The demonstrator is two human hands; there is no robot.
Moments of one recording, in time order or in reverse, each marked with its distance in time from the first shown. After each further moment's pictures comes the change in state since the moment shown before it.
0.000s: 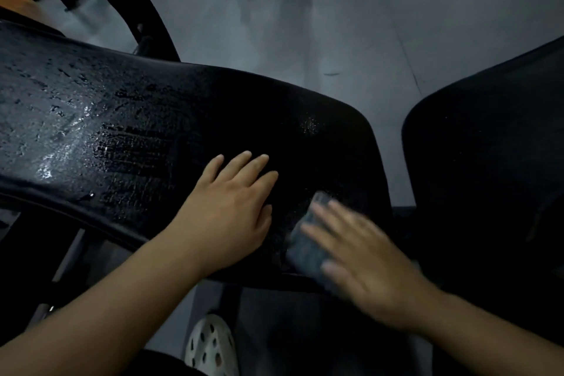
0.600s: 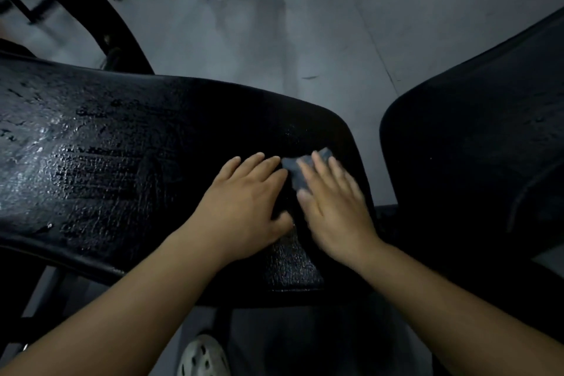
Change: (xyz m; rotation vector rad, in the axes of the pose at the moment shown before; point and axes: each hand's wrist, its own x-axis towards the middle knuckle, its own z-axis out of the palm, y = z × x) left_hand 0.044 0.027 0.001 -0.057 -0.069 0.085; right_hand 0.069 0.010 0.000 0.023 0.093 0.469
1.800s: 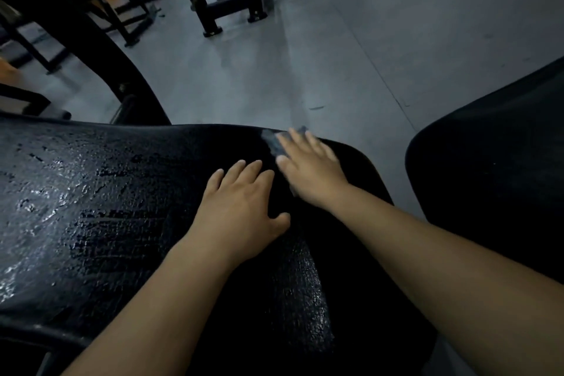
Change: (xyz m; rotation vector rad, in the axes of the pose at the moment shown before) left_hand 0.040 -0.051 -0.026 -0.046 0.031 -0.206; right_hand 0.163 -0.027 -0.009 -0.036 0.022 -0.008
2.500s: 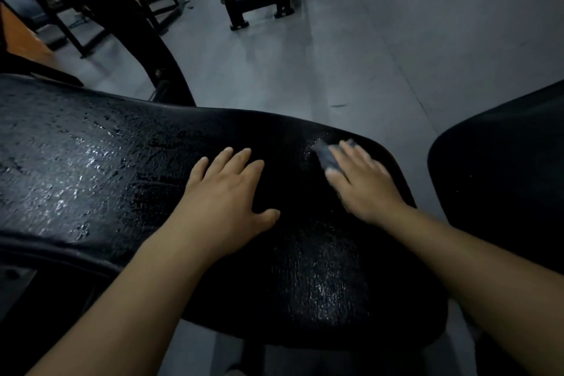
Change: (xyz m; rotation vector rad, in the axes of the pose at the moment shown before) left_hand -0.050 -0.041 -0.020 0.005 0.008 -0.062; right_hand -0.056 0.026 0.002 -0.011 0.038 0.024
